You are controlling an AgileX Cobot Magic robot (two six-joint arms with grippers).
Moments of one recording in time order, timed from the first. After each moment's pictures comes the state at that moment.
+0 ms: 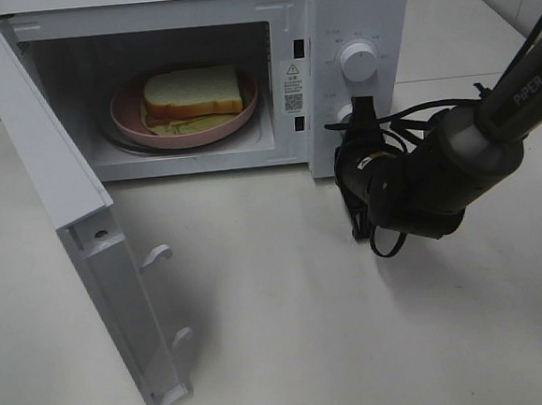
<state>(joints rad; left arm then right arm) 0.08 0.00 -0.52 -0.14 1.08 0.14 0.53 2.18 -0.95 0.69 -0.81 1.31</state>
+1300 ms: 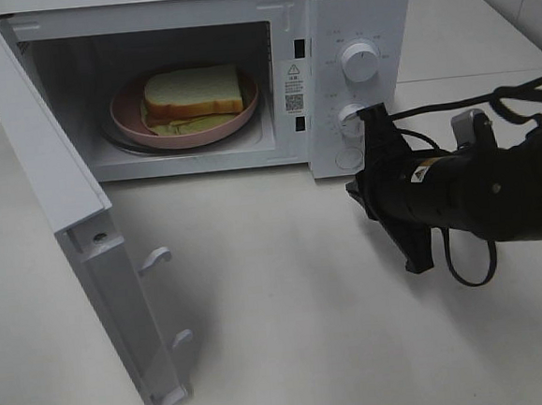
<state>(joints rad) 0.08 0.00 -0.52 -0.14 1.08 0.14 0.55 1.79 -0.62 0.46 -0.53 1.22</state>
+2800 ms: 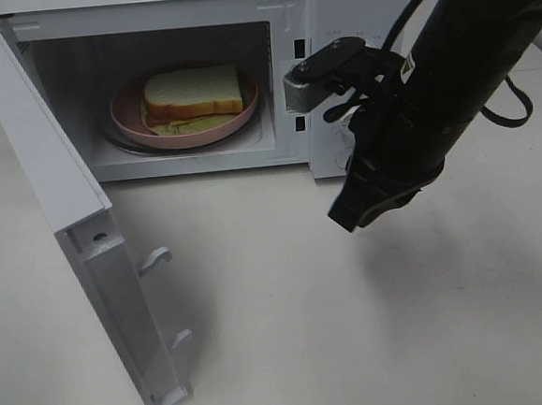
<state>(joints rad) 0.08 0.00 -0.52 -0.14 1.08 0.14 0.55 1.61 -1.06 0.15 0.76 -0.43</state>
